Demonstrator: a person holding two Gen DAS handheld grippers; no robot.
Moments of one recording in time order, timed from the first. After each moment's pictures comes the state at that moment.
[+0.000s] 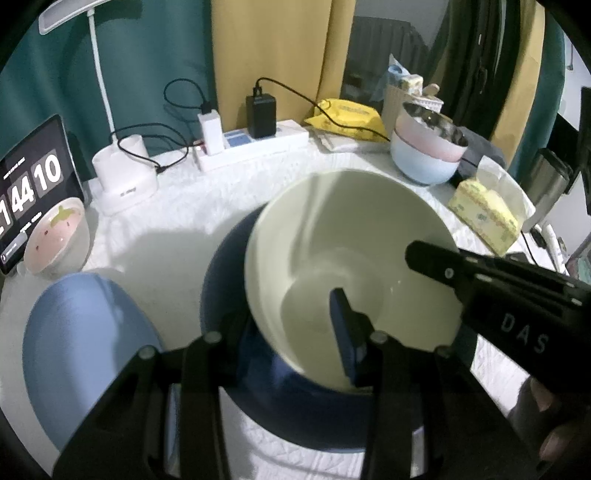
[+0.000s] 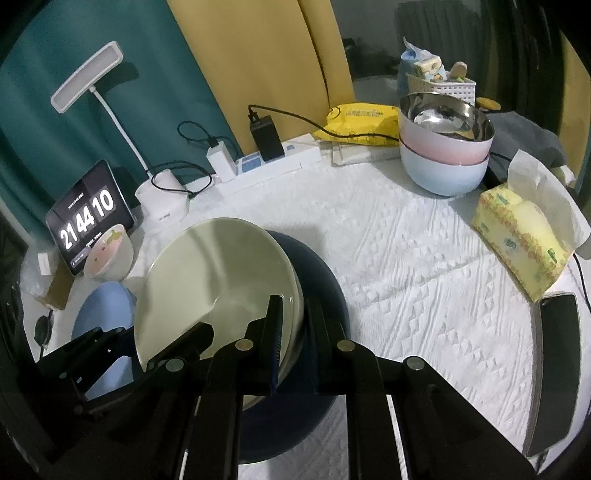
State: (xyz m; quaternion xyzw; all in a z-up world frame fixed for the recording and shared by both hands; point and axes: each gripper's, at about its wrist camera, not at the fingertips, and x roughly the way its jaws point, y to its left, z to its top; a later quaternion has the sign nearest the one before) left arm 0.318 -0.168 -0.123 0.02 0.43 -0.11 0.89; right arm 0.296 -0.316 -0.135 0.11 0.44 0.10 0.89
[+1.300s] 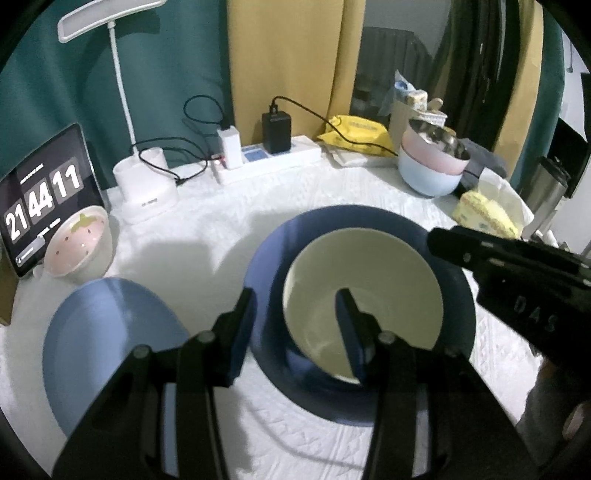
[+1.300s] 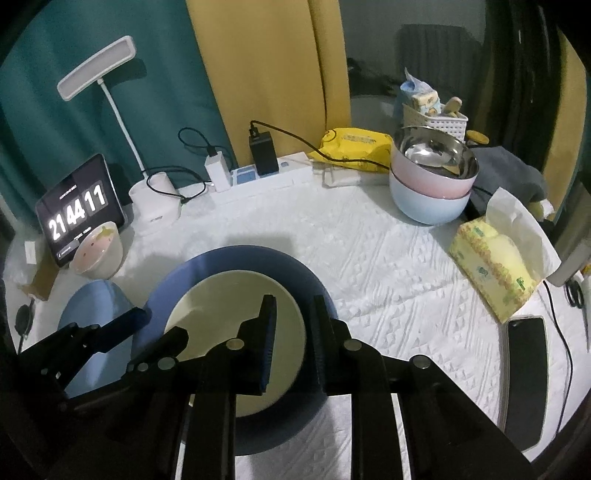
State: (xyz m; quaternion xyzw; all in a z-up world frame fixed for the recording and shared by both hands) left arm 0.304 -0.150 -0.105 0.02 0.41 -0.10 0.91; right arm 0.287 -0.305 -0.107 0.06 0.42 0.08 0.90
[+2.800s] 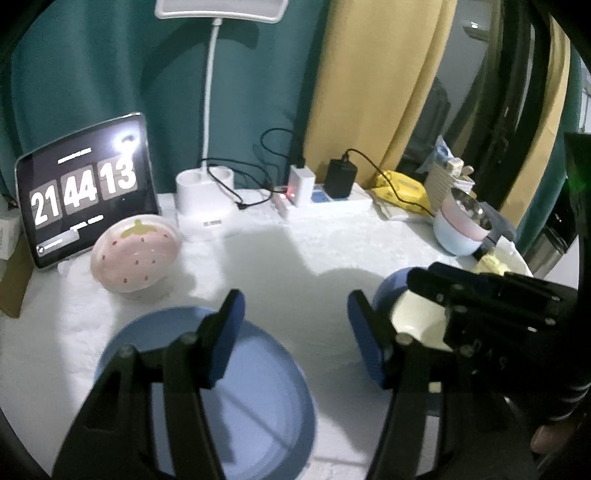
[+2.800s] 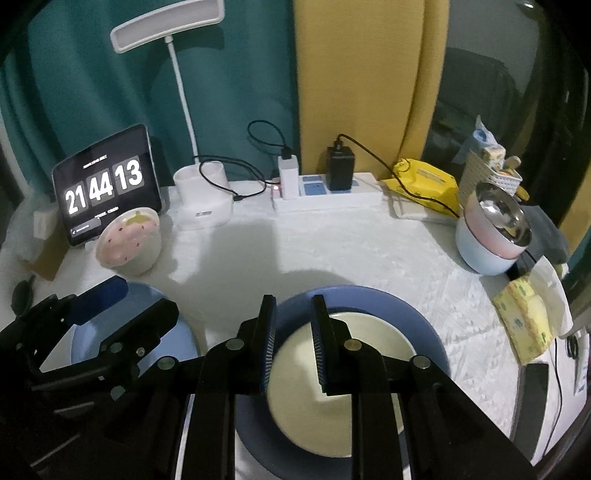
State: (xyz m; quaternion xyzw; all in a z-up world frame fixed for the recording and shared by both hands) left arm 0.316 -0.039 -0.076 -0.06 0.37 -0.08 0.92; right arm 0.310 -0.193 -0.085 -0.03 0.42 0.11 0.90
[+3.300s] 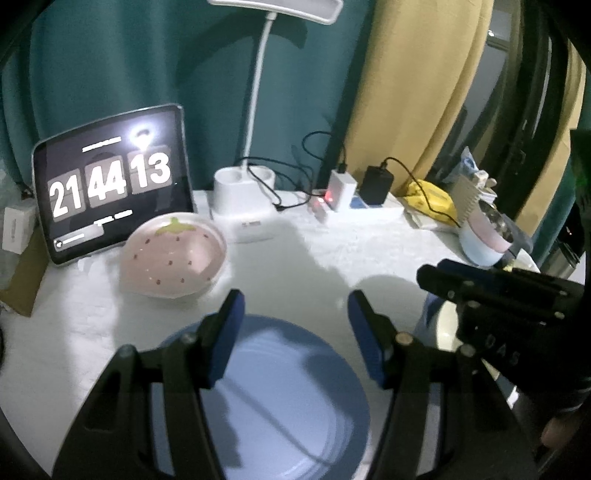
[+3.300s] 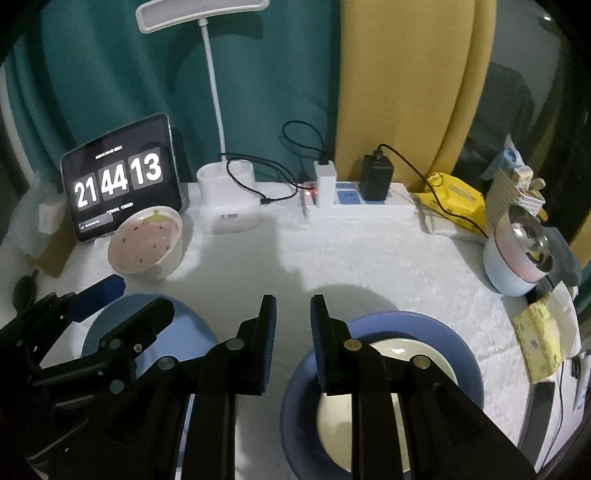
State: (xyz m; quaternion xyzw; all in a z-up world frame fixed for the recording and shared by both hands) left arm 0.327 0.009 -0.082 -0.07 0.37 -0.05 0.92; right arm 0.328 -0.148 -0.085 -0.05 0.42 0.13 0.89
